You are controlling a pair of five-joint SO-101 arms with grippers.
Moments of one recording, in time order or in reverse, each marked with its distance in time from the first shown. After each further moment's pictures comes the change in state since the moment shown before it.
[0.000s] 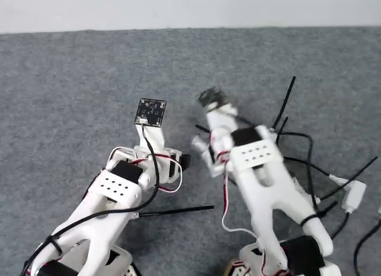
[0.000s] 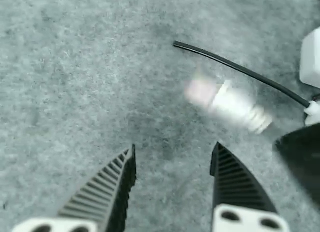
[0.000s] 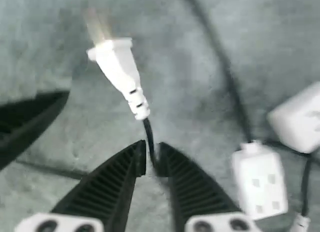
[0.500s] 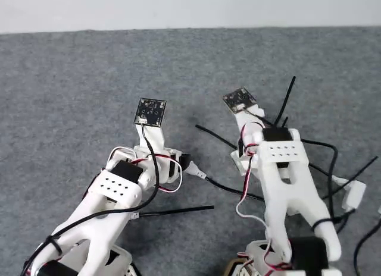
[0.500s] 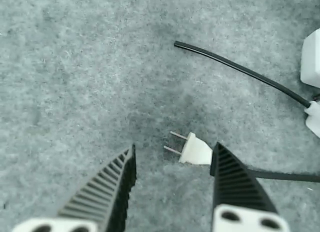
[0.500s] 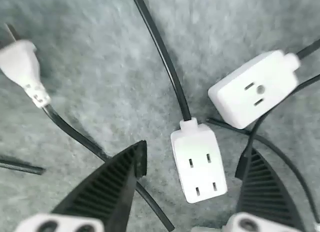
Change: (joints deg) left arm 0.0 0.0 0.0 0.0 0.0; right arm 16.4 2.2 1.6 -1.9 14.9
